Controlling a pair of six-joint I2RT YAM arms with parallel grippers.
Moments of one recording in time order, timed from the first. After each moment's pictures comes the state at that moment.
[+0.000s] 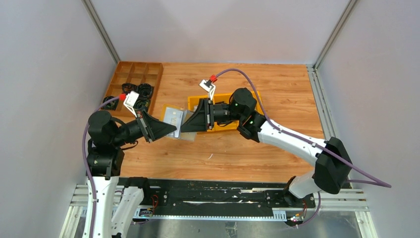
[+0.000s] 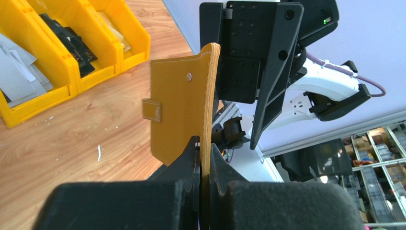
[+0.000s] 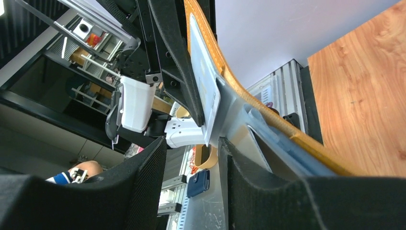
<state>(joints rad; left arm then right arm) -0.01 0.60 0.92 -0.45 1.02 -0.72 0.88 1.44 1.12 0.50 -0.83 0.99</state>
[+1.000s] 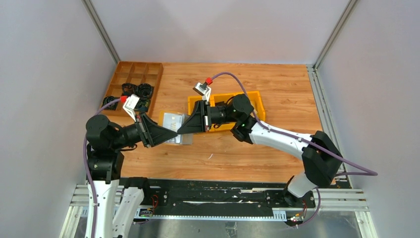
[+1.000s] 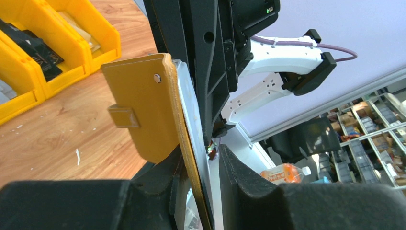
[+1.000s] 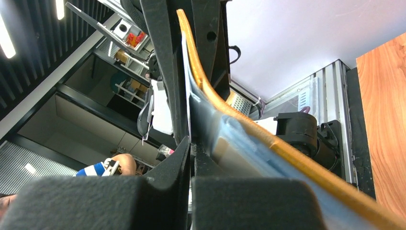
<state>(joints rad) 0.00 0.55 0.89 -0.39 1.14 -0.78 0.91 1.55 1.09 0.84 -0.88 1.24</state>
